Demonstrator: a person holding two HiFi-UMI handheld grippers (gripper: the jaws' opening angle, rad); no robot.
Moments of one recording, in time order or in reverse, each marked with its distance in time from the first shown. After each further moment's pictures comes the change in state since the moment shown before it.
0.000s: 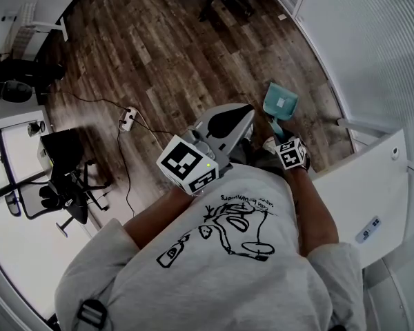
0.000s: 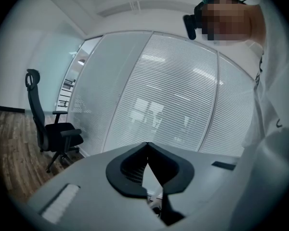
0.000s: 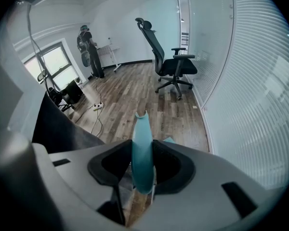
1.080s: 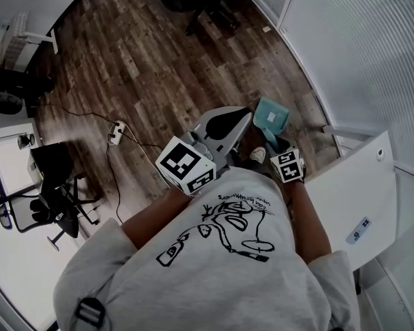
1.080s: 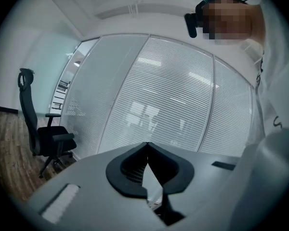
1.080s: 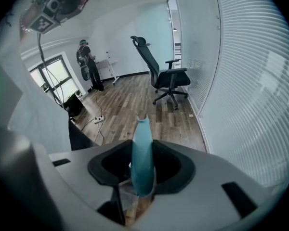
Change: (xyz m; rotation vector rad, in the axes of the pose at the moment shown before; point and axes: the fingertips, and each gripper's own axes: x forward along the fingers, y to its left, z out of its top) left arm 0.025 -0.013 0.020 0.013 -0.045 -0.056; right arm -0.076 -0.016 0.038 0.059 -0.130 -0.008
